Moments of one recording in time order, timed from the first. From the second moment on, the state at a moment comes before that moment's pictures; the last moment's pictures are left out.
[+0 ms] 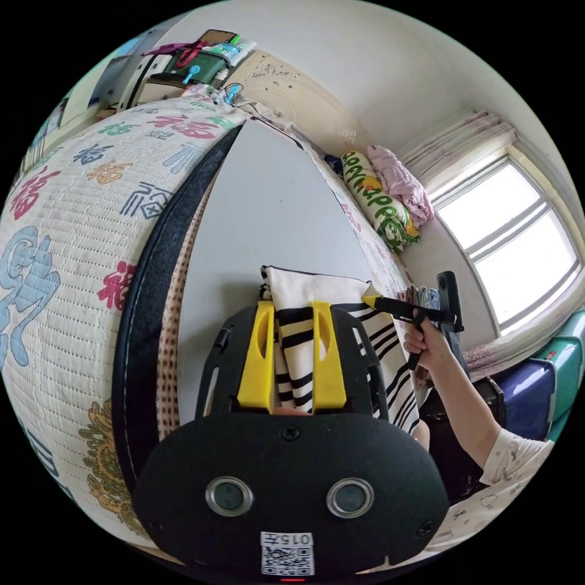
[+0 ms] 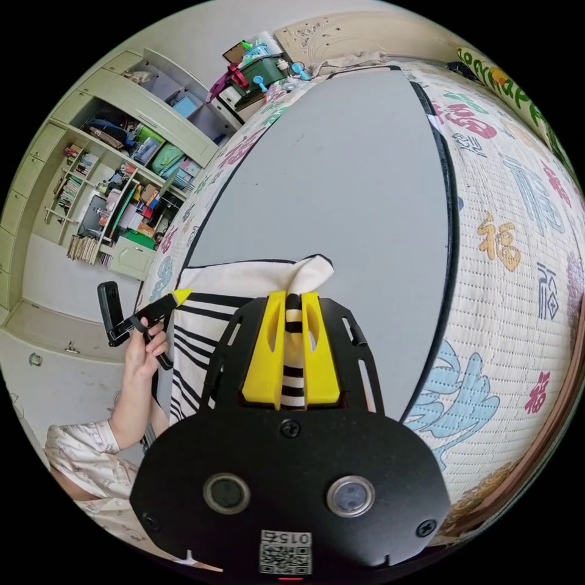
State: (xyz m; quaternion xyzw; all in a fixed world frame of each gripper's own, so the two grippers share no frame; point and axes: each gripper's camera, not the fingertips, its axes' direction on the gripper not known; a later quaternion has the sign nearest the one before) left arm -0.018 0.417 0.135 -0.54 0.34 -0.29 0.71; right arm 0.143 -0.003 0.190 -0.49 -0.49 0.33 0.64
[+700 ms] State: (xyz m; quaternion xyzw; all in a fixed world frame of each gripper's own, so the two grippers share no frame) left arm -0.161 0.161 0.003 -0.27 0.44 -0.19 0.84; right arm 0.263 -0.268 -0.049 -0.24 -0.47 0.43 0.73
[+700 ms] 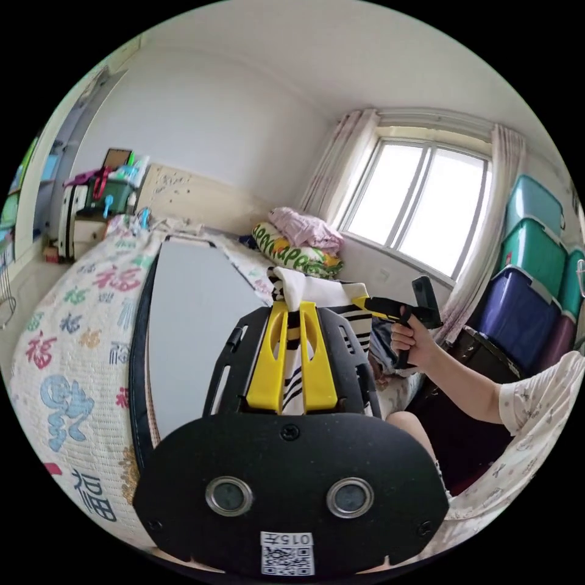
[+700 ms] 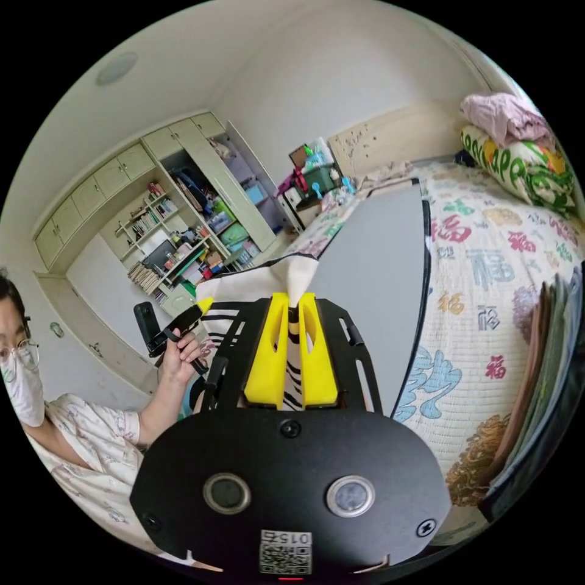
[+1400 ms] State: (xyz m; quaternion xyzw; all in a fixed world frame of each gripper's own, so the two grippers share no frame) left arm -0.092 -0.219 0.028 -0.13 0.55 -0.19 0.80; right arm 0.526 -0.590 -0.183 -0.26 -0.19 0.47 0.82
